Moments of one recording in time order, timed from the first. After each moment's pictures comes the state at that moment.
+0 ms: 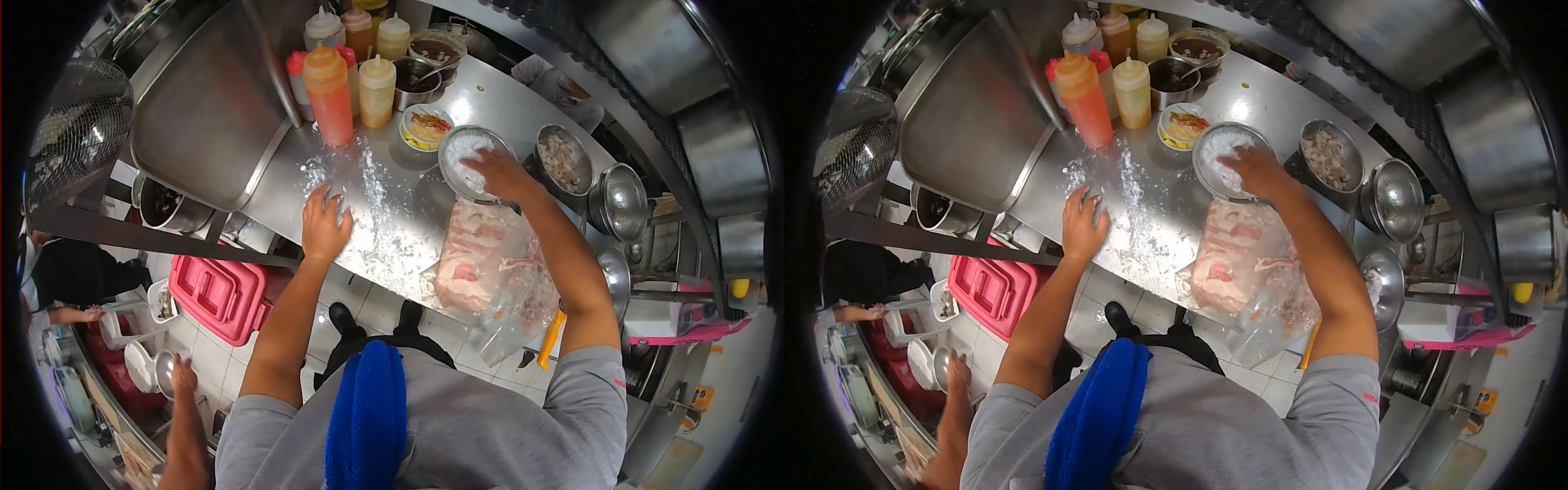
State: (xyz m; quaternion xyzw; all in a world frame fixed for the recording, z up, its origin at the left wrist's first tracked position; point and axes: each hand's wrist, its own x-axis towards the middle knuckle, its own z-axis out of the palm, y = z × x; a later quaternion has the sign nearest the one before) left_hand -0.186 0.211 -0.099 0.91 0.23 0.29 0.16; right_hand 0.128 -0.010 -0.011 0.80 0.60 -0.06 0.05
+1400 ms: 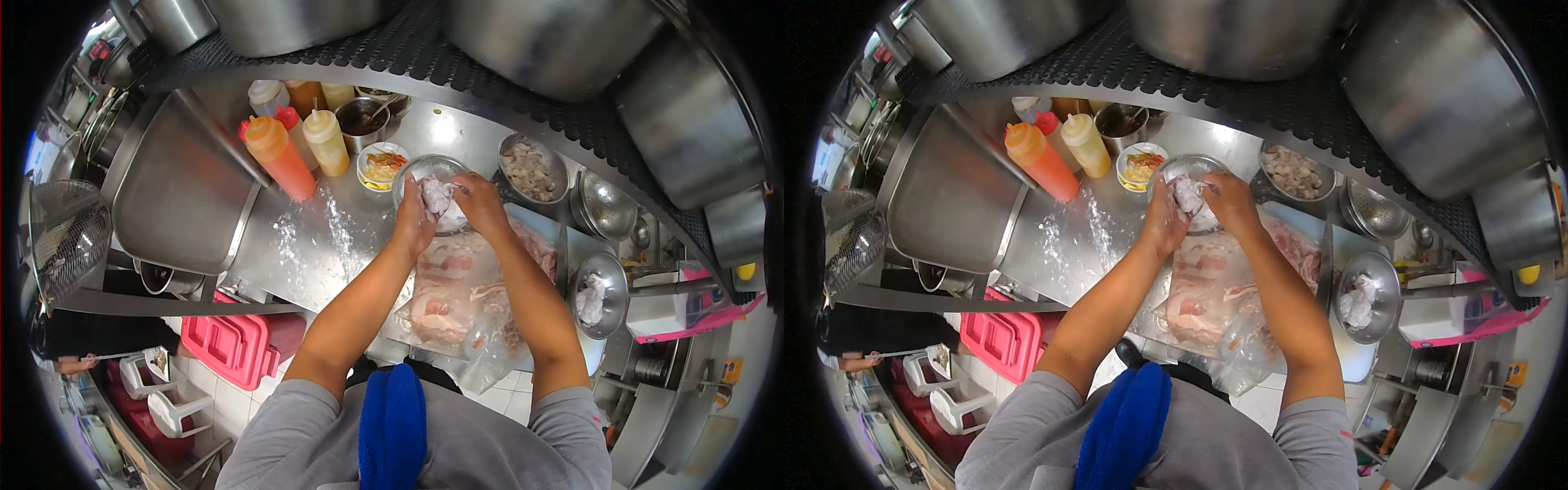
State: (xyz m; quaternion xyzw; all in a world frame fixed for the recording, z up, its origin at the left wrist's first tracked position) left_hand 0.037 0.083 -0.041 0.23 0.19 0.12 0.95; right_hand 0.115 -0.034 0.001 0.83 0.37 -0.03 -0.41
